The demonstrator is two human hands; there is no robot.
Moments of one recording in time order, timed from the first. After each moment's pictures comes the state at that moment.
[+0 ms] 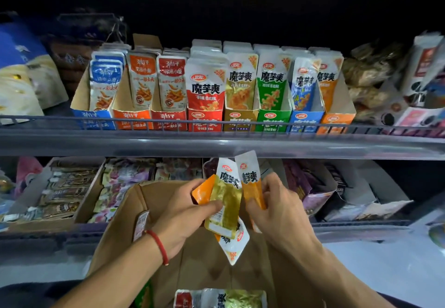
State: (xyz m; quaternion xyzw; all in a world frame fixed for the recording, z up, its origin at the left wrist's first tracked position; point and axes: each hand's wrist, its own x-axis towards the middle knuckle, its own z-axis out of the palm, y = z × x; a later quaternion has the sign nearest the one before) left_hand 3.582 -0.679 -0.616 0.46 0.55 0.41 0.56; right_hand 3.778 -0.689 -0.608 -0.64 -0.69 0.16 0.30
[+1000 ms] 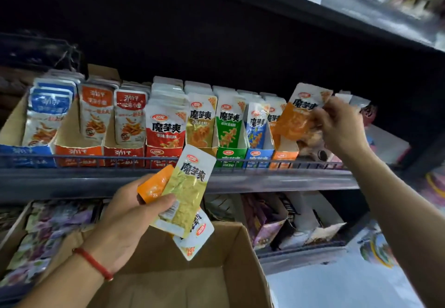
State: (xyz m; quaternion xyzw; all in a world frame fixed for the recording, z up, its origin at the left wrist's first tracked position) left_hand 3.571 -0.649 -0.549 0.44 0.45 0.51 0.59; right_hand 3.945 -0.578 -0.427 -0.66 -0.61 -0.08 0.43
